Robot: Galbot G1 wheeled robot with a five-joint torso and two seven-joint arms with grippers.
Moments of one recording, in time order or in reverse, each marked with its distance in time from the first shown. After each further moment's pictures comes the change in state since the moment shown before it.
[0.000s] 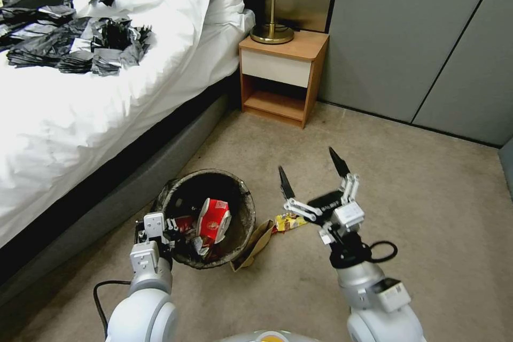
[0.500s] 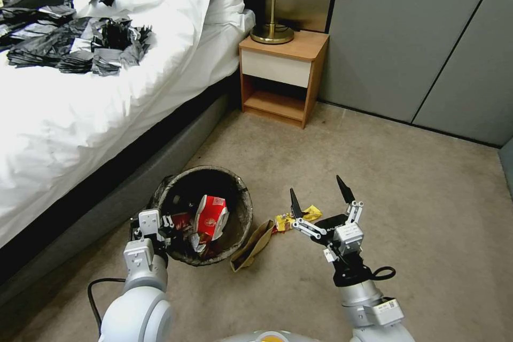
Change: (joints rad) left arm 0.003 0.016 -0.012 -0.017 -0.018 0.006 -0.003; right arm -0.028 0.020 0.033 -0.080 -0.012 0.014 0.037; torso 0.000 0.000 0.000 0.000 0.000
